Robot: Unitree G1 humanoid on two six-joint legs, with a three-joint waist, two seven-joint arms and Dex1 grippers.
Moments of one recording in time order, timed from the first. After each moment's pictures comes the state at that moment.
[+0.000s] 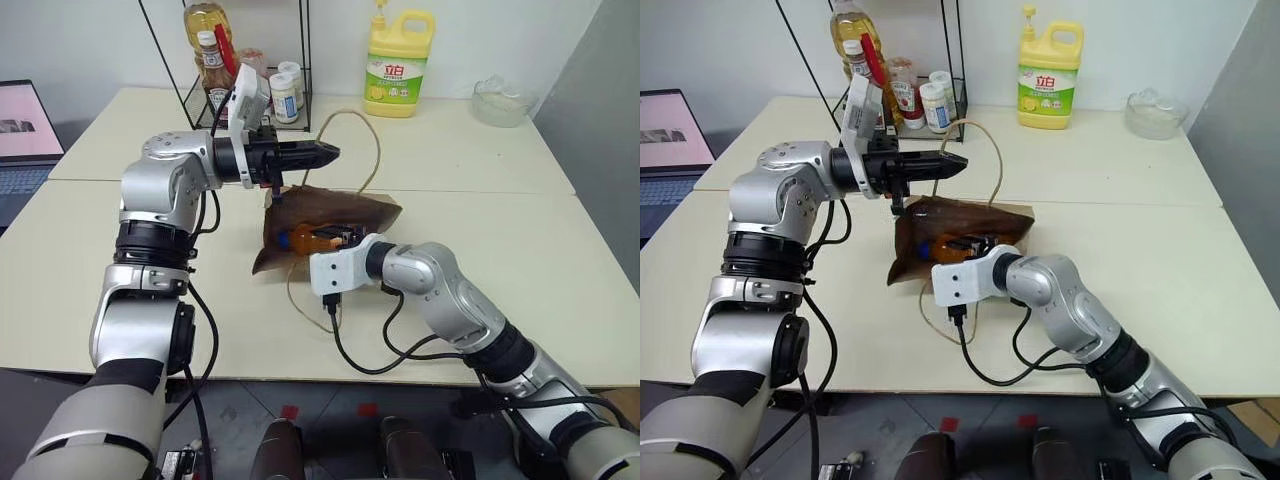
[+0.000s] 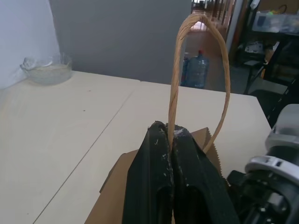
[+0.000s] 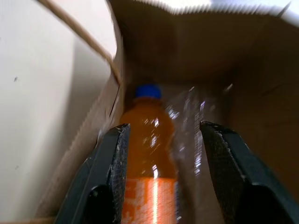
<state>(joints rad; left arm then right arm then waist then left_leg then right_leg) -1.11 0.52 0.01 0.50 -0.39 0.48 -1.33 -0.73 -0.33 0.59 -0.14 -0.57 0.23 0.76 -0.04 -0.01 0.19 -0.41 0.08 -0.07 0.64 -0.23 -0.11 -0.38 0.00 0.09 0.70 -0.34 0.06</state>
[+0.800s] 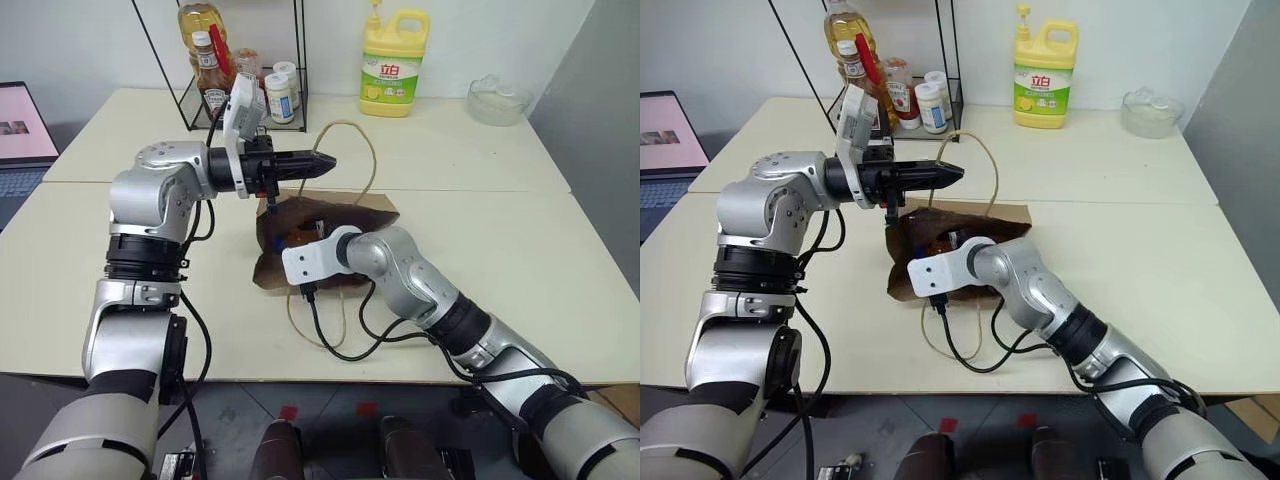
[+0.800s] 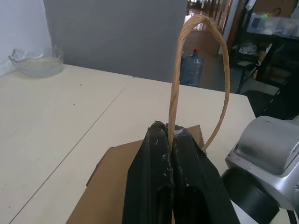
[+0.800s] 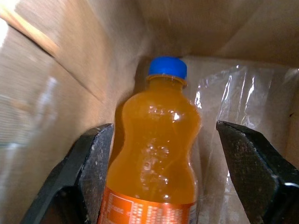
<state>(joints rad) -1.03 0.55 0.01 0.38 -0.43 0.56 -1.30 -0.91 -0.19 0.67 0.17 -0.72 0.28 0.81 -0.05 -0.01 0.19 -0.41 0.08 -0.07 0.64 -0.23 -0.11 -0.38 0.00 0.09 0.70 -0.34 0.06</state>
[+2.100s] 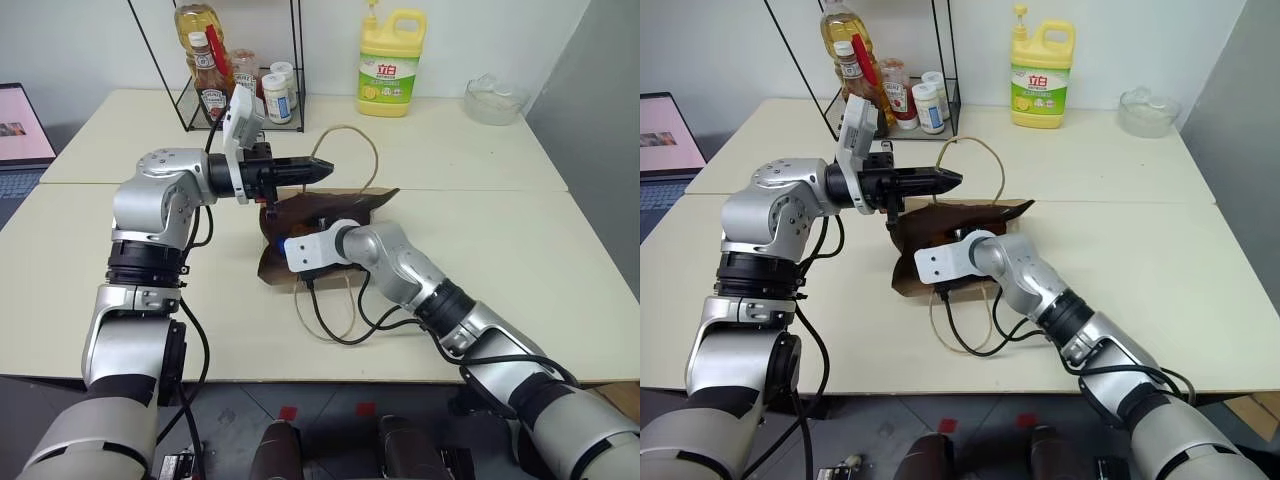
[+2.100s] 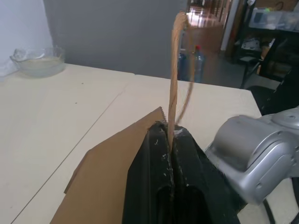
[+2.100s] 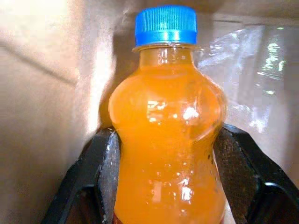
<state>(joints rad) -1.02 0.55 0.00 0.42 -0.41 0.48 -1.30 -0.96 -0.17 0.64 0.37 -0.70 0.19 0.73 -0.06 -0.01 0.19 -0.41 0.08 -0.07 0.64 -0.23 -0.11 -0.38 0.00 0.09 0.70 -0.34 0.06</state>
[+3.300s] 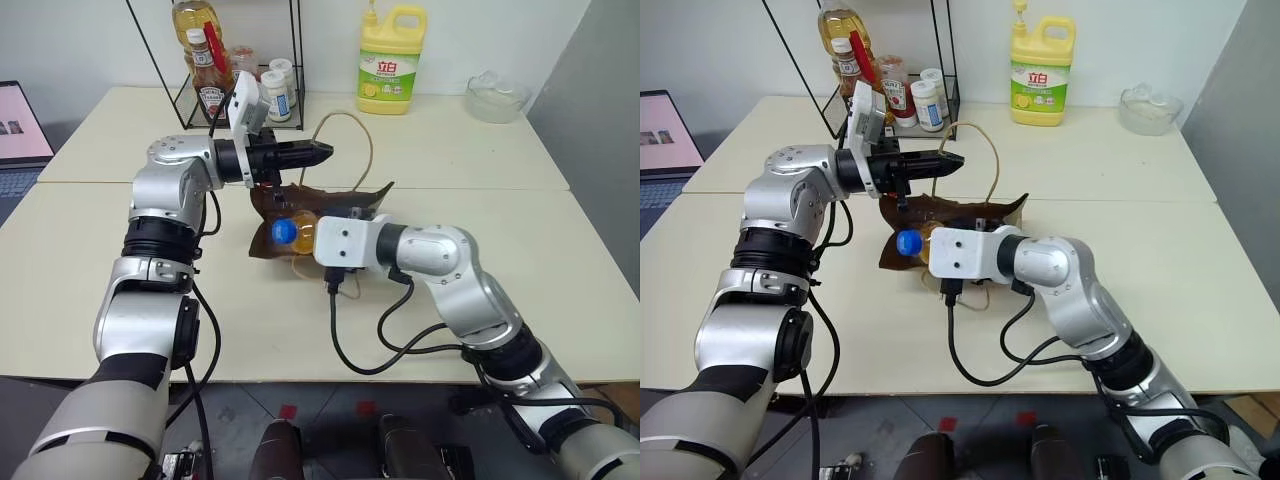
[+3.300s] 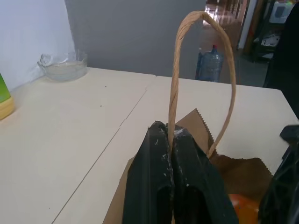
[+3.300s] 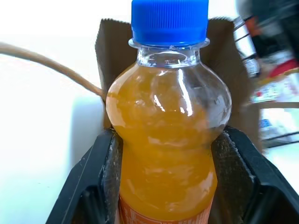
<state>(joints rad) -1.16 0.50 0.00 0.71 -0.33 0.27 -1.30 -0.72 -0.31 0.41 -0.38 -0.40 0.47 0.90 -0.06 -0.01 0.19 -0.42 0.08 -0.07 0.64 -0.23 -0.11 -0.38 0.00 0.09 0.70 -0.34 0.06</state>
